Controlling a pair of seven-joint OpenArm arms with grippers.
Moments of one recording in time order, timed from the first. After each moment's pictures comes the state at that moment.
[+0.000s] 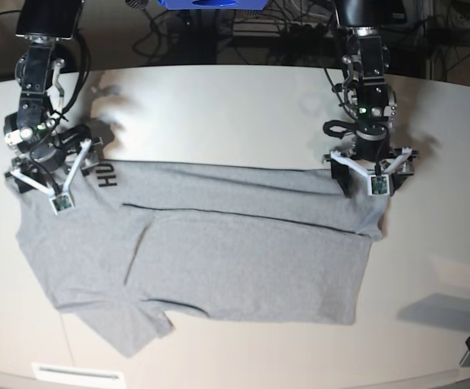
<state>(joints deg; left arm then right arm) 12.1 -7.6 -12.4 85.2 7.0 -0.2 13.6 -7.2 8.3 12.7 97.3 -8.1 26.5 -52.7</state>
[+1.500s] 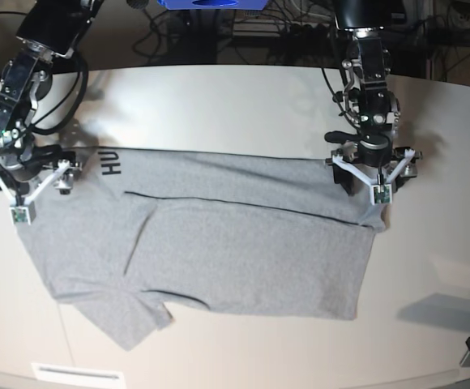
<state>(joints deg) 9.4 -6.4 -12.6 91.4 8.1 -0.2 28.2 -1.7 3.3 28.0 99.7 4.5 26.6 -60.4</state>
